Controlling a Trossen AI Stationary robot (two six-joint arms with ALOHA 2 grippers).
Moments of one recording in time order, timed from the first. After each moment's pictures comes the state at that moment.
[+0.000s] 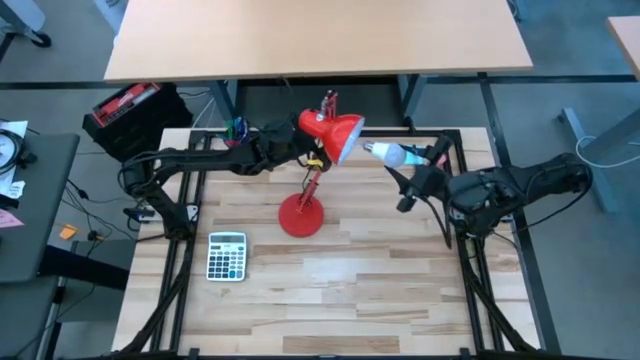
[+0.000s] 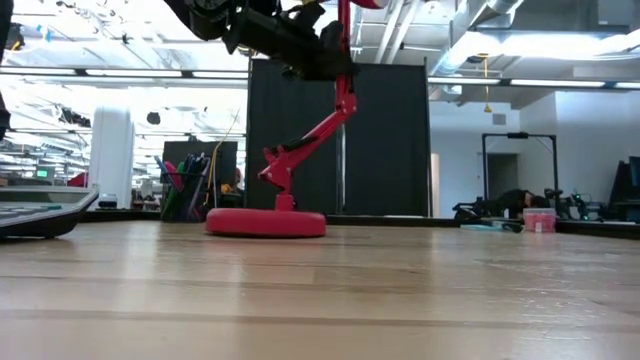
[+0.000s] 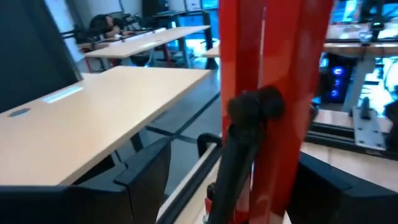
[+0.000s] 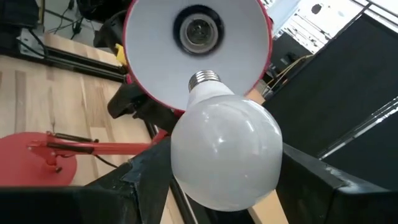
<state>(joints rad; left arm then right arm) 0.34 1.62 1.18 0.38 -0.22 0.12 0.32 1.05 1.21 -0.45 1.04 -0.37</state>
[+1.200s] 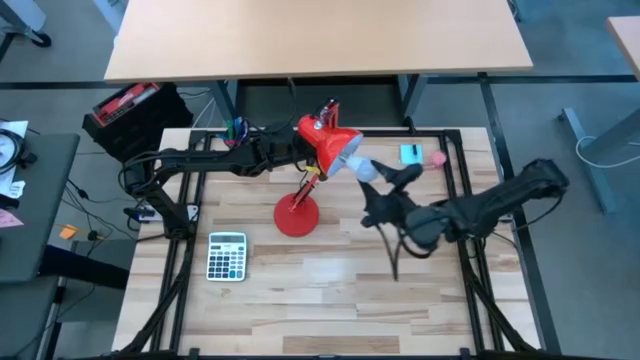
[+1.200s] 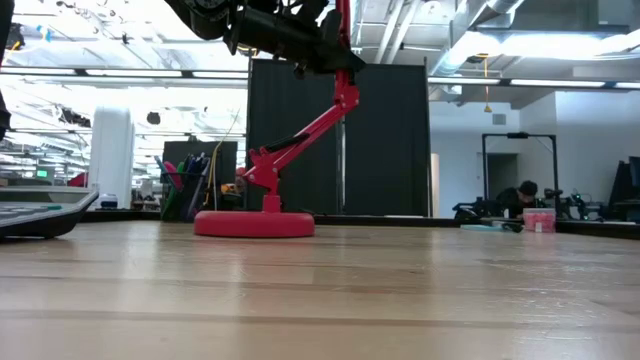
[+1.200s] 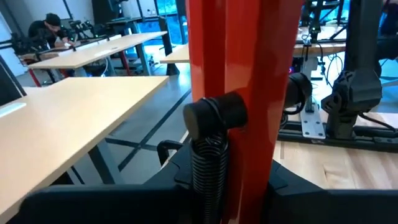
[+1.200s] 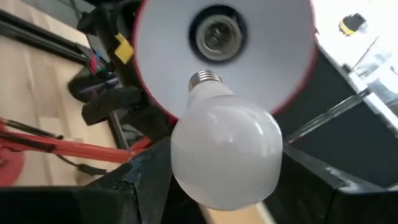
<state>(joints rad) 0.33 1.62 1.18 0.38 -0.04 0.15 0.40 1.36 1.21 -0.02 1.34 -0.72</state>
